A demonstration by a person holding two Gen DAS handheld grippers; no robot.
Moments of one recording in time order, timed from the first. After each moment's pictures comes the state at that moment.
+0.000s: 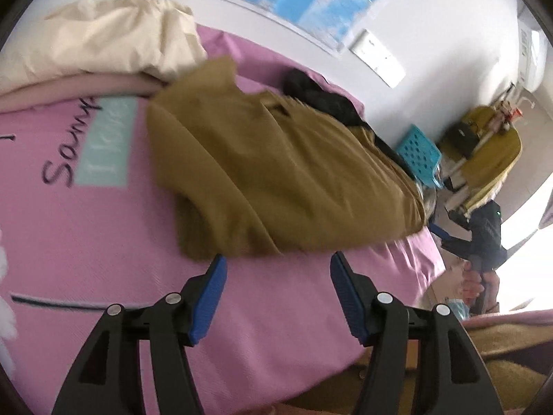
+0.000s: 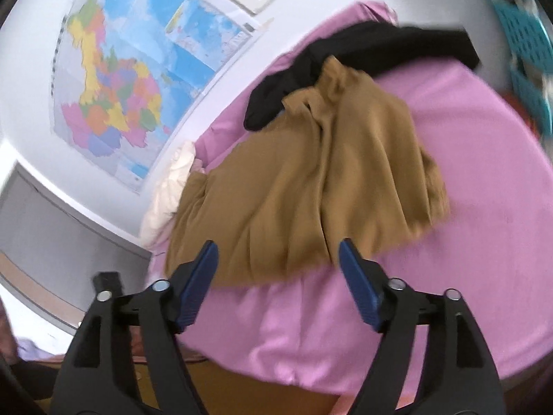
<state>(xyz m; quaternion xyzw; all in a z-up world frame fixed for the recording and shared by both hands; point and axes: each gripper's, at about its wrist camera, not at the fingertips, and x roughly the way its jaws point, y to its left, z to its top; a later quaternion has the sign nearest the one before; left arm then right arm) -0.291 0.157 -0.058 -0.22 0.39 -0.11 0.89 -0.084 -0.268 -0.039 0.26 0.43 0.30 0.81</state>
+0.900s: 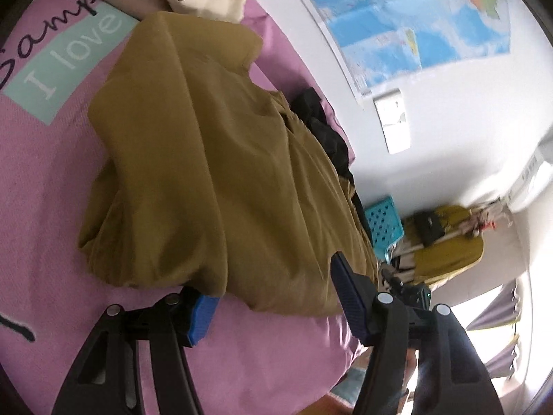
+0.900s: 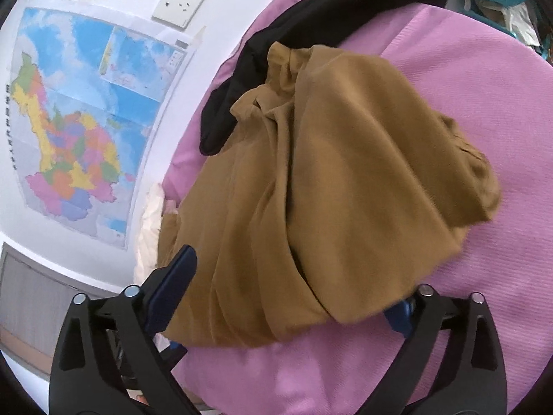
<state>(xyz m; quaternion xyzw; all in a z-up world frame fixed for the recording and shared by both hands) -0.240 0.161 -0.088 -0.47 0.34 -0.12 0.81 -0.030 -0.231 -0.071 0.34 0.44 0.20 0.81</state>
